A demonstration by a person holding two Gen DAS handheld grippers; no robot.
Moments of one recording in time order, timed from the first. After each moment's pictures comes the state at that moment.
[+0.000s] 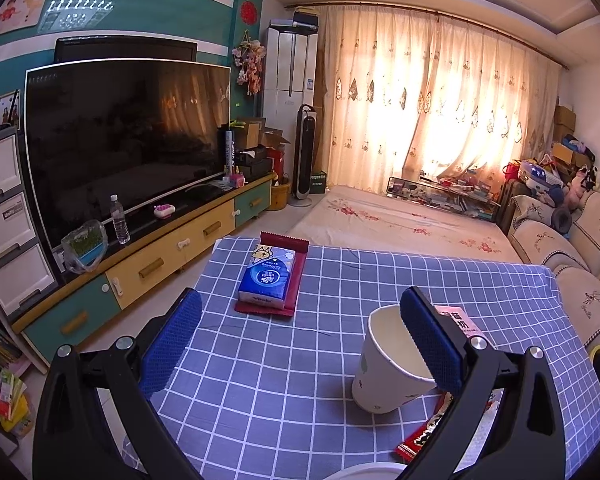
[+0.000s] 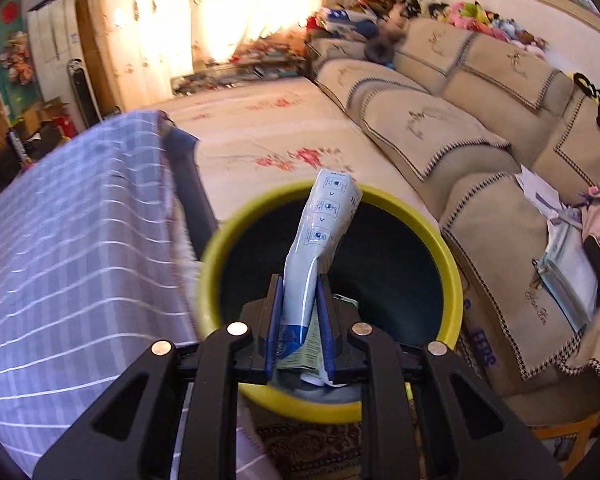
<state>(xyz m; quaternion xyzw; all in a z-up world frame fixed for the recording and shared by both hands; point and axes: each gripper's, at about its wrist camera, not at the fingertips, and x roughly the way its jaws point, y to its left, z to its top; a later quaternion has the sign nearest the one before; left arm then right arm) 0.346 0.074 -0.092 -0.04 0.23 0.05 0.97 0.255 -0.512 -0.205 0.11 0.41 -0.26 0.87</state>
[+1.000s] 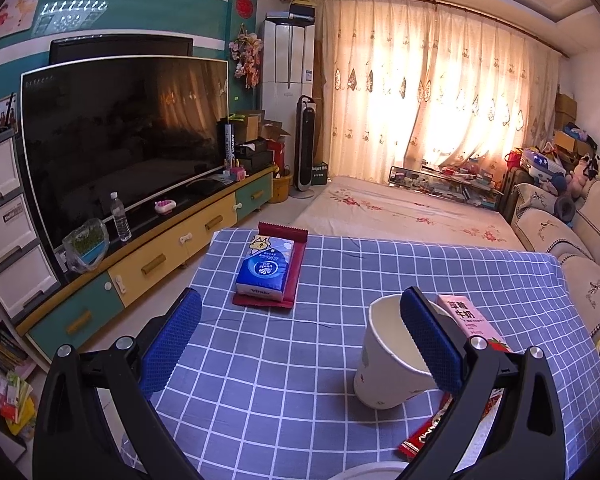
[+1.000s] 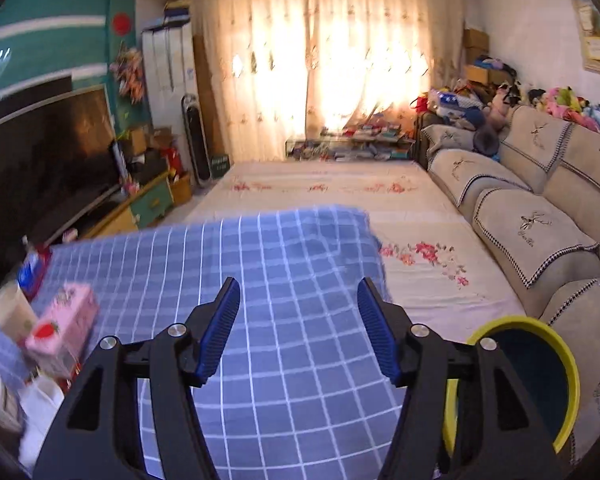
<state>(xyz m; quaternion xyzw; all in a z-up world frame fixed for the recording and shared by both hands) 0.356 0.063 -0.100 -0.03 0.25 0.05 0.97 0.354 -0.350 -0.140 0.06 0.29 -0.08 0.95</state>
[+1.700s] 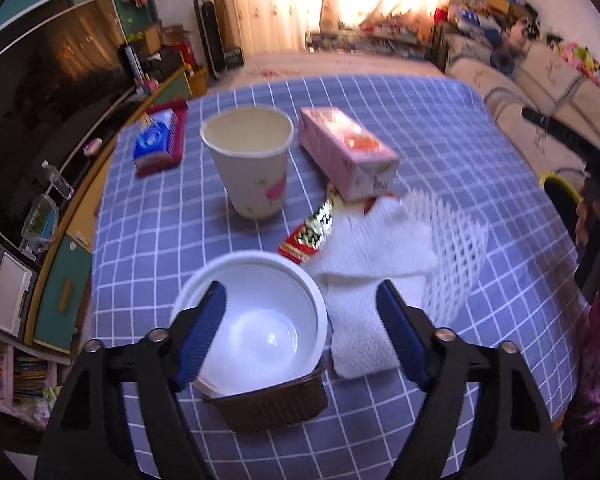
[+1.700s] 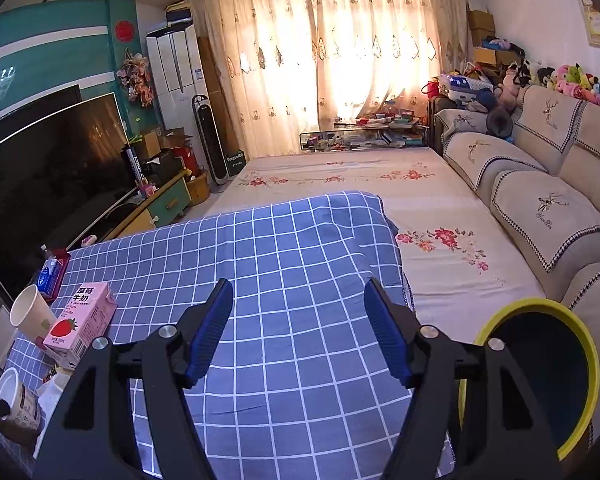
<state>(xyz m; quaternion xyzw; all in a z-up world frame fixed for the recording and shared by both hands) 0.295 -0.021 -0.129 0.08 0.49 -0.09 0.86 0.347 -0.358 -0.137 0.10 0.28 -0.05 0.95</state>
